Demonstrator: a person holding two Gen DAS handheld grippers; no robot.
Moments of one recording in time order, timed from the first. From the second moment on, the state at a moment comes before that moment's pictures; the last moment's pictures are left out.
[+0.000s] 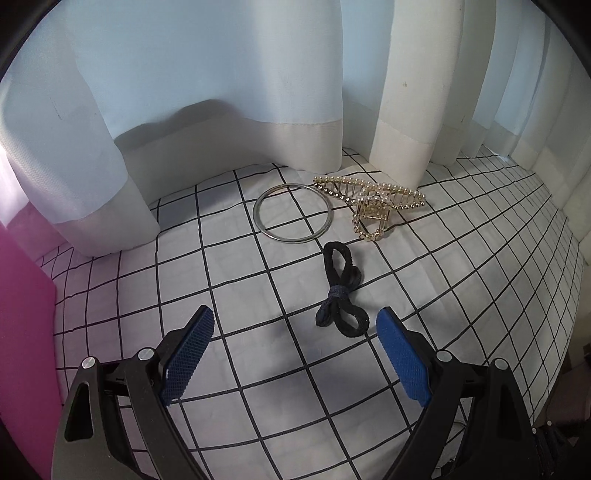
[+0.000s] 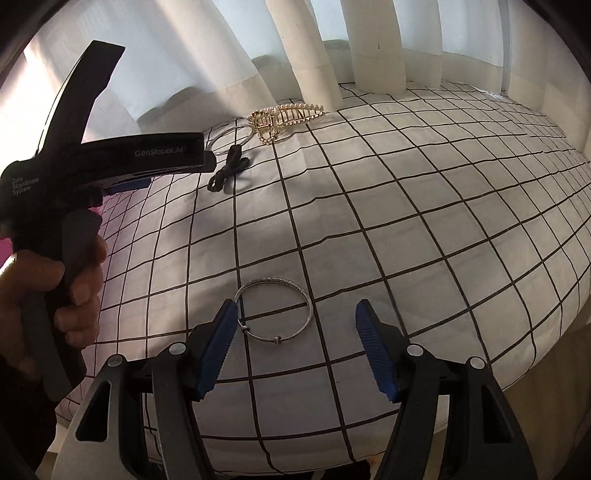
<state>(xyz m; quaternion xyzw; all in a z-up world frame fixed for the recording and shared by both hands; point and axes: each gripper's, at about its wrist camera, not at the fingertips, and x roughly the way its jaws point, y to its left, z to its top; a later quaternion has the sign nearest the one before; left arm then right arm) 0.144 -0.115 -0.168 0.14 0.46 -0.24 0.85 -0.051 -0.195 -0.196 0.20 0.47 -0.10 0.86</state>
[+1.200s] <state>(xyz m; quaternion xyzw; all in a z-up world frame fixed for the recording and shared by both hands) 0.151 -0.150 -0.204 0.16 0.45 -0.26 0.84 -0.041 -0.160 -0.208 0.08 0.43 -0.14 0.89</state>
